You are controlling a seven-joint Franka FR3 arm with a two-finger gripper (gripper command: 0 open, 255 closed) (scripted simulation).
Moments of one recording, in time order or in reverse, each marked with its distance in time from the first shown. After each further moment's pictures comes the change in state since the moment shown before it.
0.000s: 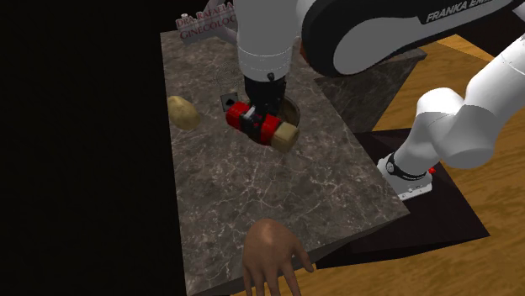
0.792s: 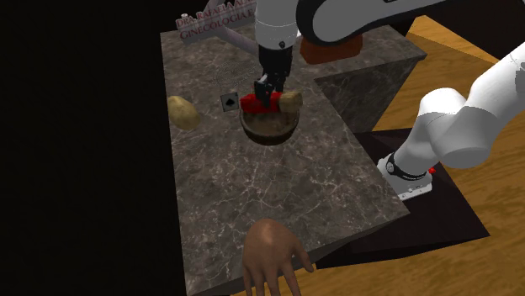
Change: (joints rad) arm -0.098 -0.072 -0.137 -0.125 -0.014 0.054 -0.232
